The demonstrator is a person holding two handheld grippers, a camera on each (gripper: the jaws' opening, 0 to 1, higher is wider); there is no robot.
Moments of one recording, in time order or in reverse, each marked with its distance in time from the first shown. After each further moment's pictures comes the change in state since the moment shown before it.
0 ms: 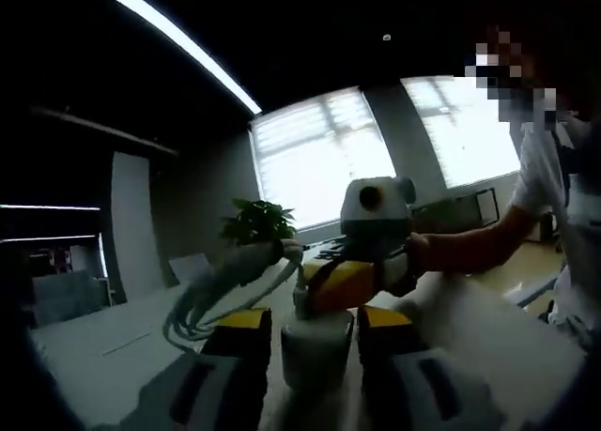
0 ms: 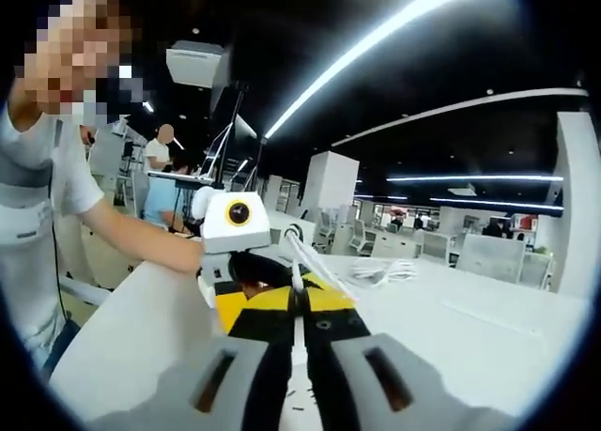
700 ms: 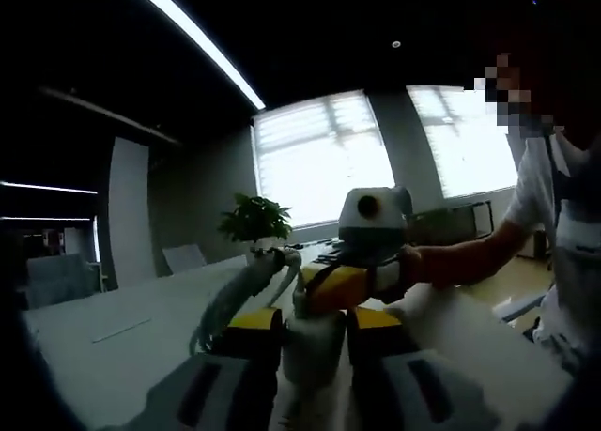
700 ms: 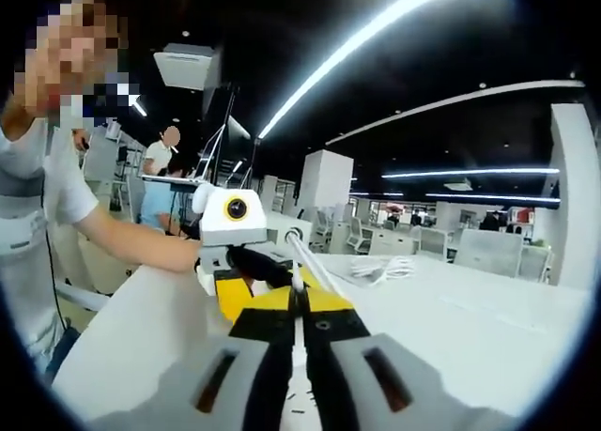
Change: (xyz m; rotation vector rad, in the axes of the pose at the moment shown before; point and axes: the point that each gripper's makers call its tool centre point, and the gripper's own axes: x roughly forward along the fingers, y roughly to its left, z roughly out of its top) left arm -0.022 0.003 0.008 -0.101 0.007 -0.015; right arm 0.004 -0.001 0.004 -0.020 -0.006 0.003
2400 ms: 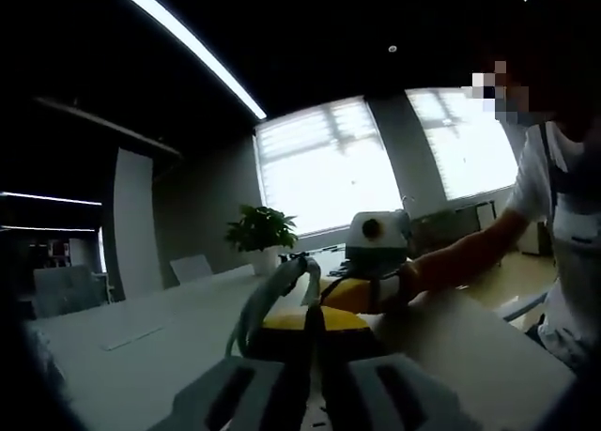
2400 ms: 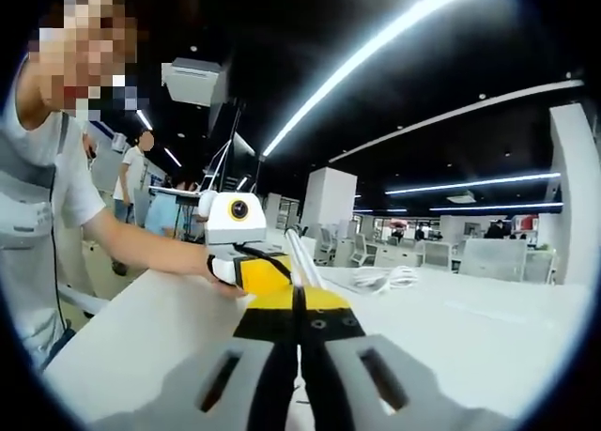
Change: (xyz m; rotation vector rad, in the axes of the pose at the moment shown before) left arm -0.007 0.005 0.005 0.071 -0.028 0.034; right arm -0.010 -0.002 -0.004 0.061 -0.087 -0.010
